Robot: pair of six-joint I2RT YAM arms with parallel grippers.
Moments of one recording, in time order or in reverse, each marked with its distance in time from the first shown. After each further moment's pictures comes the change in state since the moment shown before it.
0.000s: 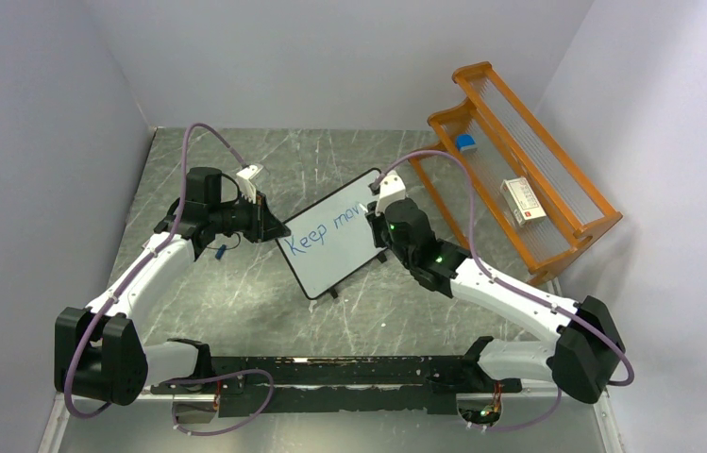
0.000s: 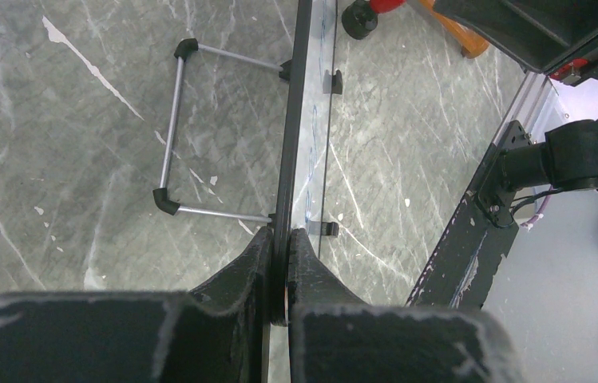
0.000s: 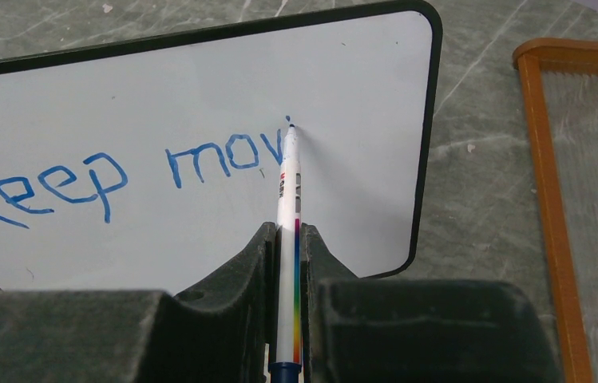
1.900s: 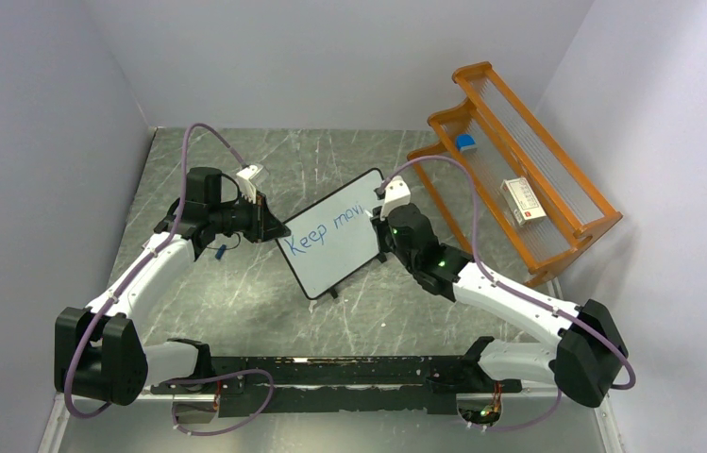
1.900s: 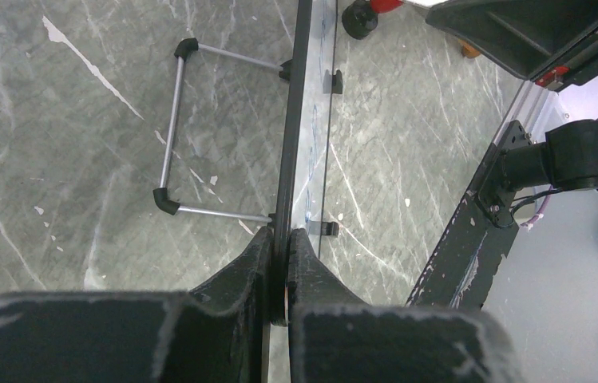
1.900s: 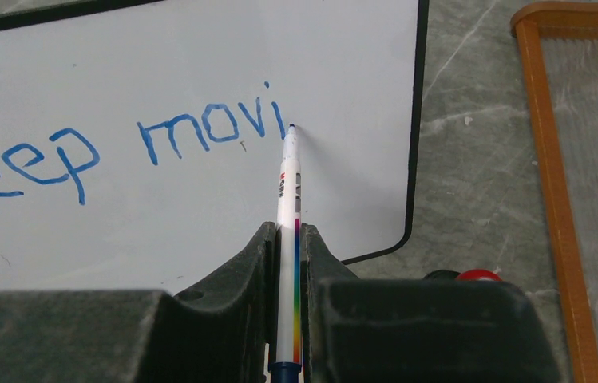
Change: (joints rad) left arm 0.000 0.000 0.000 -0.001 0.000 0.000; right arm -0.009 -0.031 -0.056 -0.013 0.008 0.034
